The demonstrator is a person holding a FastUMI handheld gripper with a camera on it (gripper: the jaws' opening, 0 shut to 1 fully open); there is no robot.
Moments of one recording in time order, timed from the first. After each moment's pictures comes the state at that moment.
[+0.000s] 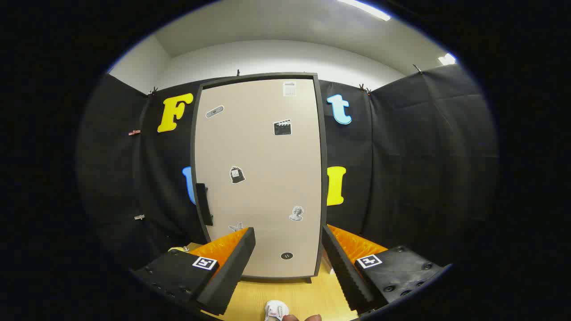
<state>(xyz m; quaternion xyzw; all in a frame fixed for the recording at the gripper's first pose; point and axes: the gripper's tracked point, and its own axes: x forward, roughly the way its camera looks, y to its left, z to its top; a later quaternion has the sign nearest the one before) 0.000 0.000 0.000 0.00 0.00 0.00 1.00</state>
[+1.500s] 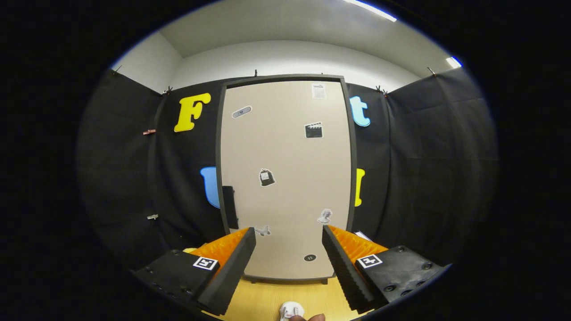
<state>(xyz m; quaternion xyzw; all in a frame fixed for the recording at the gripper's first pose) 0.018 0.080 0.009 0.00 -0.01 0.06 1.00</state>
